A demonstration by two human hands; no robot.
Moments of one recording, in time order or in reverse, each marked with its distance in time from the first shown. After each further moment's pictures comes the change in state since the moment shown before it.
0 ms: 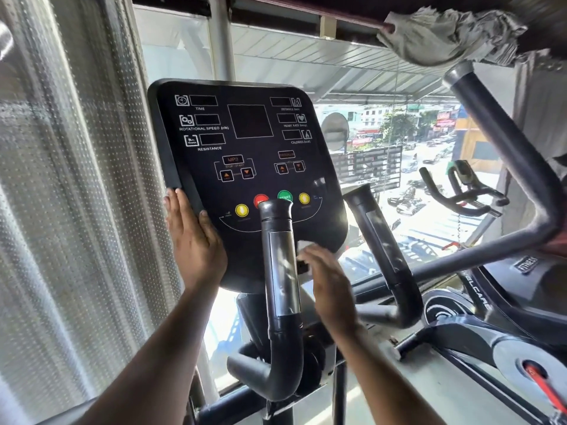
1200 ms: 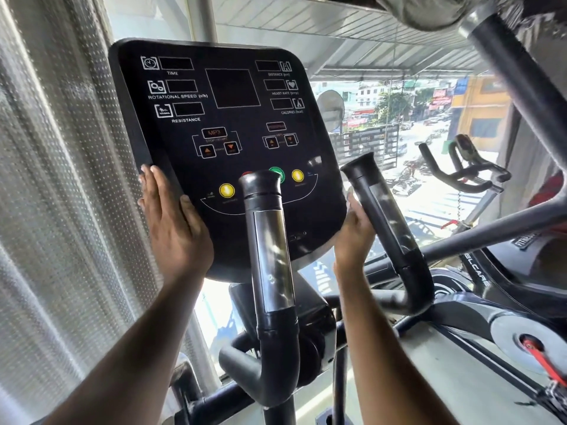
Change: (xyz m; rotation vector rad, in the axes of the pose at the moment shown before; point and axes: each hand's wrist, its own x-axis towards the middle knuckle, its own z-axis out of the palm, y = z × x) left_hand -0.005 -0.004 0.001 0.050 0.007 0.114; right_hand 0.053 0.052 0.032 0.702 0.539 0.757
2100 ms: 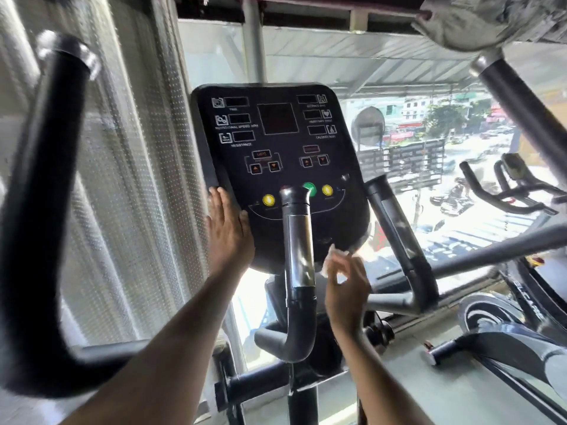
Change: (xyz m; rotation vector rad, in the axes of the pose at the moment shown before) left_hand -0.004 0.030 -0.040 0.167 -0.369 -0.164; right_hand -0.099 -0.005 -0.040 -0.335 -0.240 -0.451
